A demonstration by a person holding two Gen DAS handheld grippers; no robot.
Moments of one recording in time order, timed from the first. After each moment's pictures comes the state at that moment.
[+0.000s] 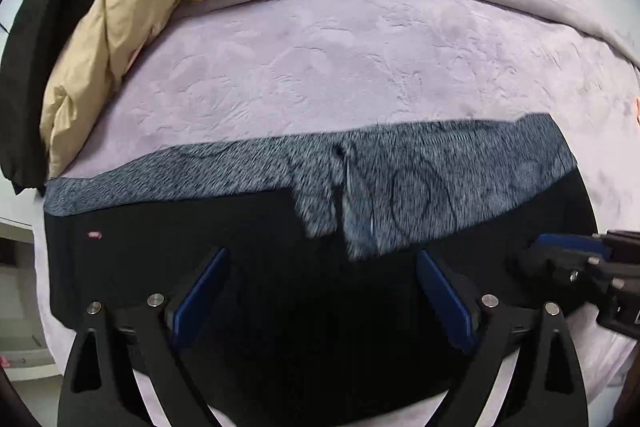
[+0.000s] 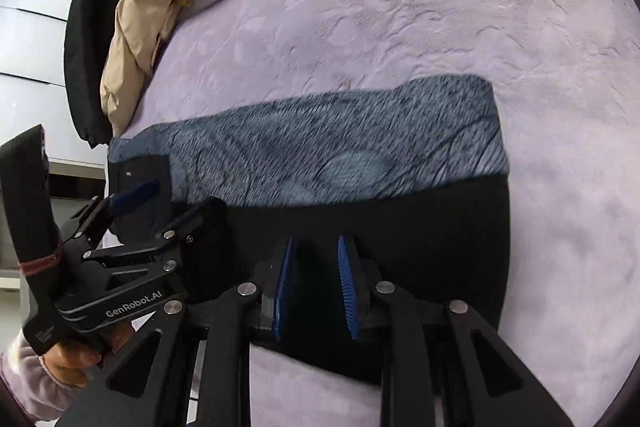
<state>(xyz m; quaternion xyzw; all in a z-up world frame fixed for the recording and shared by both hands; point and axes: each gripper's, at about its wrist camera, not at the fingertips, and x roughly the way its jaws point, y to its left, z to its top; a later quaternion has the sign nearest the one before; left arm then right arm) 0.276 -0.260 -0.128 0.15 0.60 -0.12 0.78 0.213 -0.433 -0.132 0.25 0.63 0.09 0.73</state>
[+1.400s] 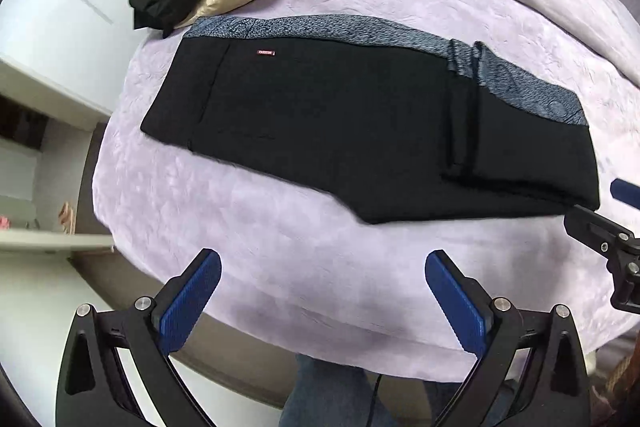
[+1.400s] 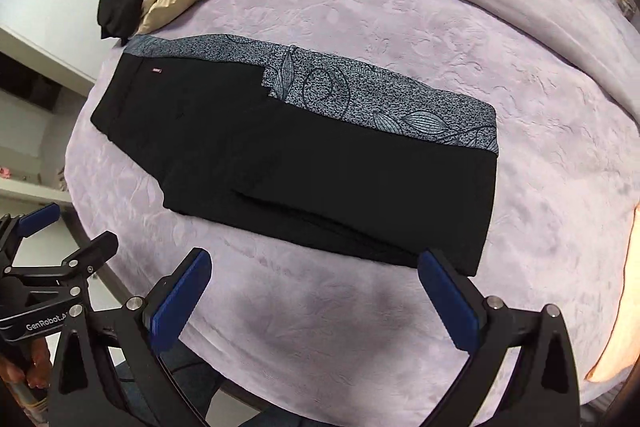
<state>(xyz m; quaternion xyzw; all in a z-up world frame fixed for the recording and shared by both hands) 0.161 -0.120 -0.056 0.07 0.64 0.02 0.76 0.170 -0.319 -0.063 0.02 0.64 0.09 0.76</state>
